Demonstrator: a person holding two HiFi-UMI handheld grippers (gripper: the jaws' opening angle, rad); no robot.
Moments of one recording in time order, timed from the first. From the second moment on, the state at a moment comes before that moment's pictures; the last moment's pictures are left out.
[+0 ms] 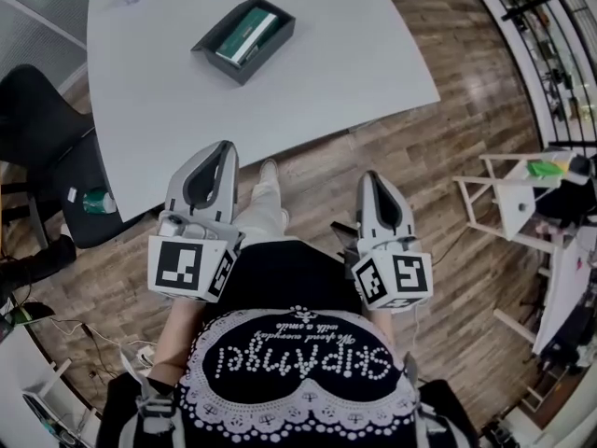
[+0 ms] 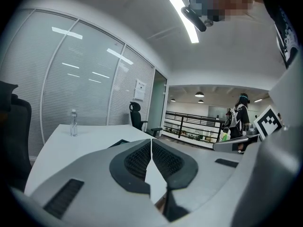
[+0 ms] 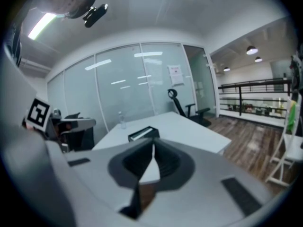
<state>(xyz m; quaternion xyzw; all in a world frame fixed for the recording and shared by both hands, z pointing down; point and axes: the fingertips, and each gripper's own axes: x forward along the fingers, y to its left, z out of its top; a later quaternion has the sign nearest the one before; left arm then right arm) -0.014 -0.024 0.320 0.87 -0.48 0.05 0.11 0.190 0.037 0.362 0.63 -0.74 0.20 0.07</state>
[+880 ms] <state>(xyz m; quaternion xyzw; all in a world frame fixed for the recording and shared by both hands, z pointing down) -0.031 -0.174 0.320 0.86 -0.49 0.06 0.12 0.178 -0.123 0.356 0.62 -0.75 0.20 0.08</state>
